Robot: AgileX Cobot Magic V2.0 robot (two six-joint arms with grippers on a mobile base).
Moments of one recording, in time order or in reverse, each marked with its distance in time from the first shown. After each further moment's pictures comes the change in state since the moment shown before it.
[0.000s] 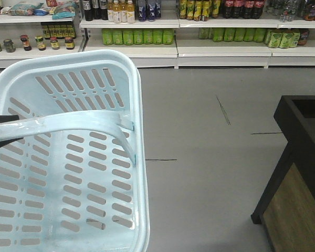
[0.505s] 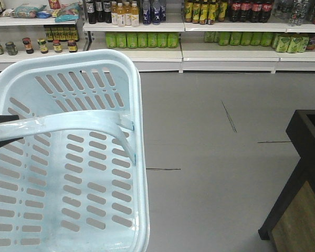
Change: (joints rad) left arm 0.000 0.000 0.000 0.000 0.000 0.000; right arm 0.000 0.000 0.000 0.000 0.000 0.000
